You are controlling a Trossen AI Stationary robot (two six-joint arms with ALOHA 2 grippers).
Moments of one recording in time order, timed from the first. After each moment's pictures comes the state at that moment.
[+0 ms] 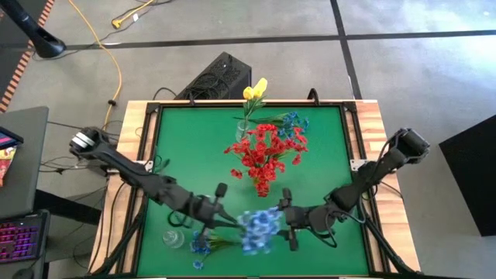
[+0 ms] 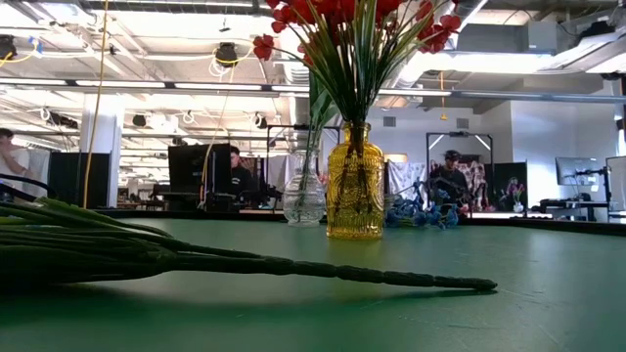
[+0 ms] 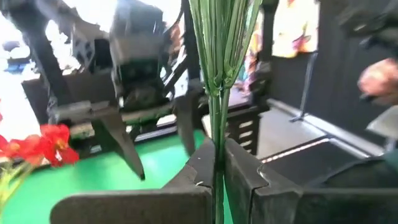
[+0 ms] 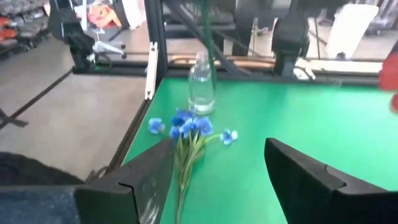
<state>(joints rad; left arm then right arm) -0.51 1.40 0.86 0.48 -0.15 0.05 0.64 1.51 0.93 0.28 0.52 0.19</state>
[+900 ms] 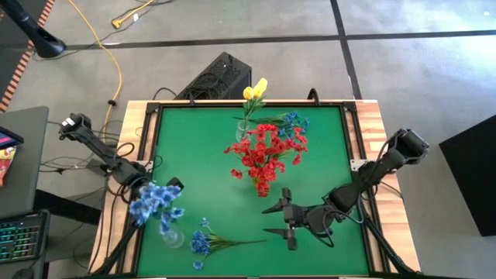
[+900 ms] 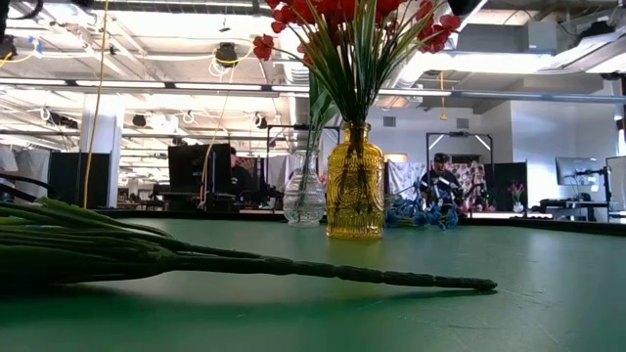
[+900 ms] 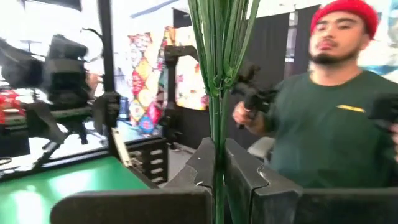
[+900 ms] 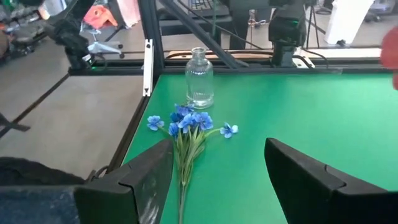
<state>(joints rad) -0.66 0.61 0.18 0.65 0.07 -0.06 0.62 1.53 0.93 0.27 0.52 0.26</state>
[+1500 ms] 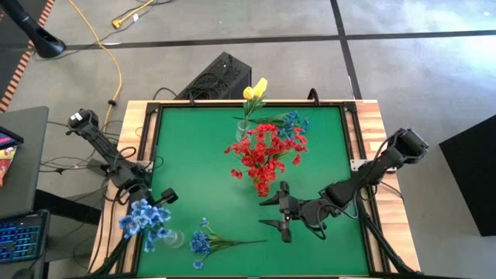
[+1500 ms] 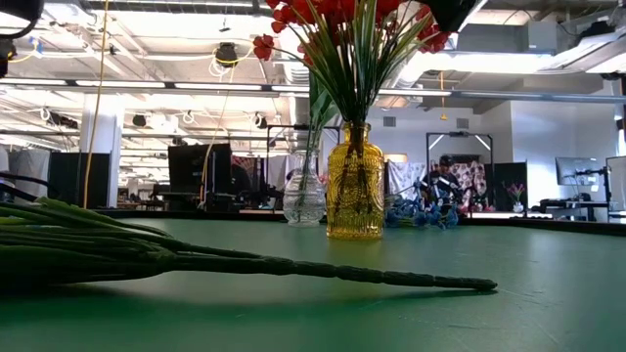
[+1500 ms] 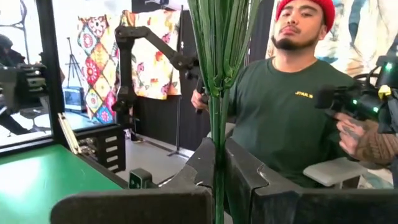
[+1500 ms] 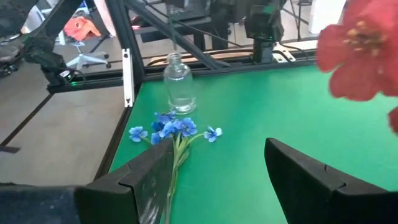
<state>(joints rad) -0.80 0.55 0.08 0.65 0.10 -0.08 0.56 1.53 0.93 0.27 0.52 0.32</state>
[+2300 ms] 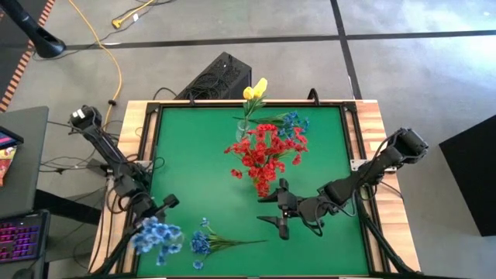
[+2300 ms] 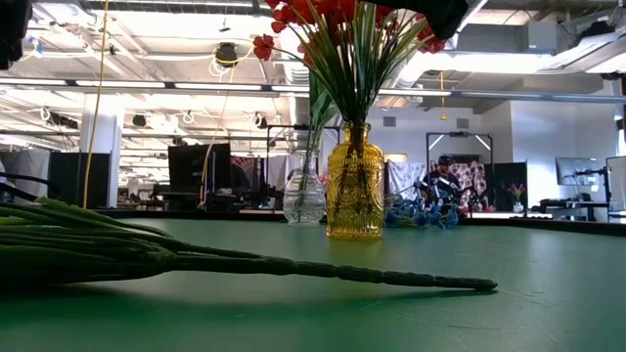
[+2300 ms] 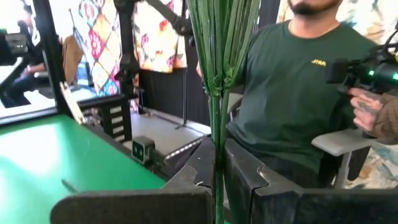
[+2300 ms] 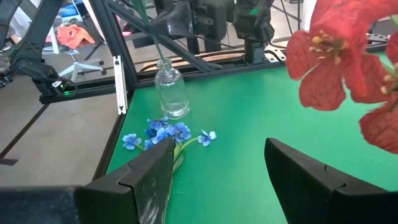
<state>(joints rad) -0.89 0.69 0.07 0.67 -0.02 -0.05 0.54 1.53 0.93 0.28 0.52 0.35</state>
